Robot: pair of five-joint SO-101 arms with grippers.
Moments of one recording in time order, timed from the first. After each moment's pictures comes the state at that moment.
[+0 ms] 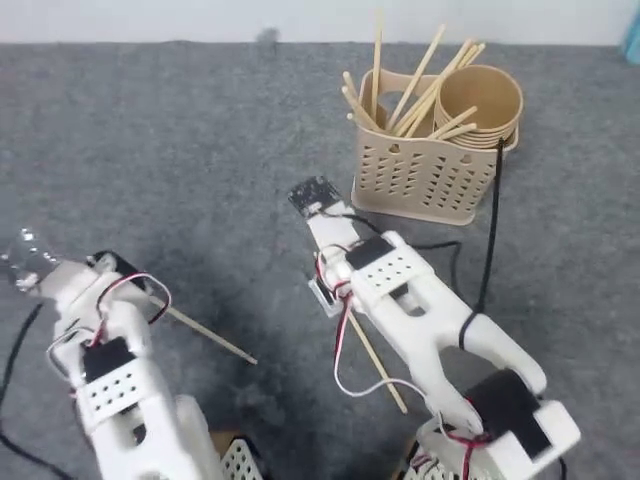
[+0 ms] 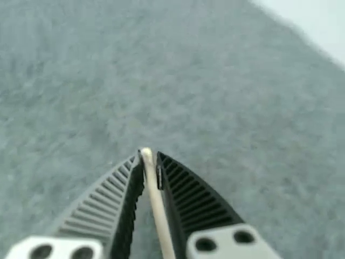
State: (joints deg) left arm -36.4 -60.0 82.9 26.9 23.7; right arm -37.6 -6.6 36.0 53.5 0.5
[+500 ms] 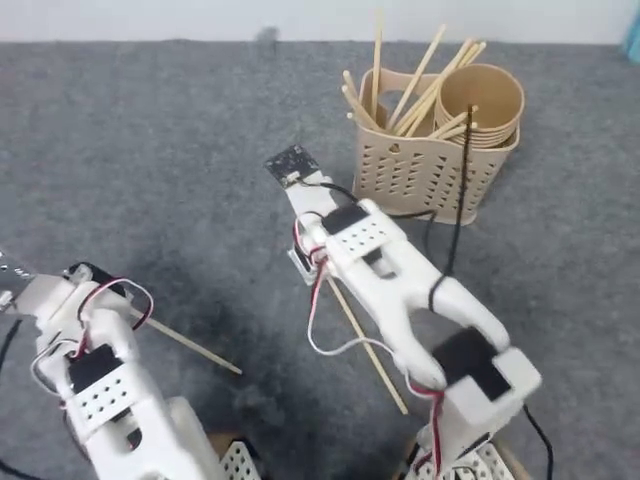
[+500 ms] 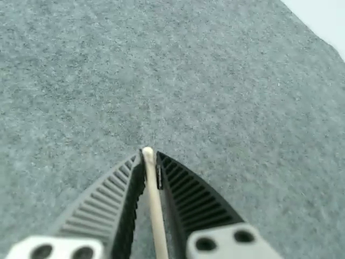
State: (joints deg) left arm -41.8 -59.9 82.9 27.8 25.4; right arm -37.7 11.2 17.4 53.9 1.0
